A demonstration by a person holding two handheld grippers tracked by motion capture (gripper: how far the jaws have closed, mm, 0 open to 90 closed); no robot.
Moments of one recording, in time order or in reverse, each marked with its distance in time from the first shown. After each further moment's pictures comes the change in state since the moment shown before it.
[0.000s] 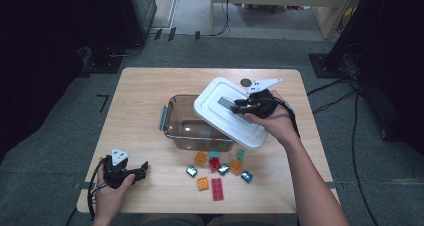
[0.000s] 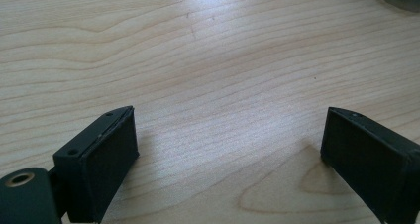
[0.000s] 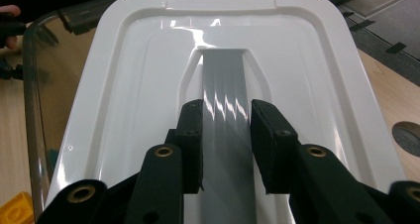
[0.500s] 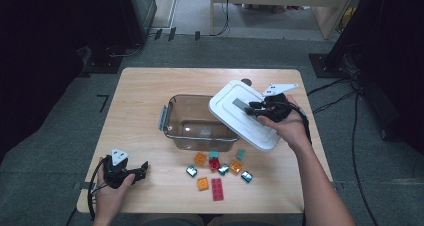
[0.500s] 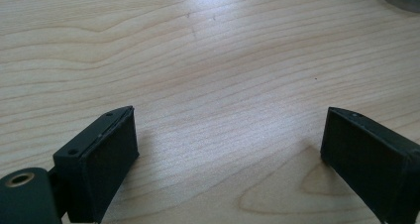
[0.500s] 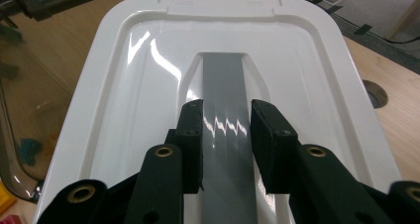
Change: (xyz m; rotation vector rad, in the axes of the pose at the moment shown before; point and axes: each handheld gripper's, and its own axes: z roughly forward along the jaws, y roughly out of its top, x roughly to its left) left arm 0.000 0.000 0.000 0.000 0.004 -0.004; right arm -0.015 -0.029 -0.024 -0.006 -0.085 0.078
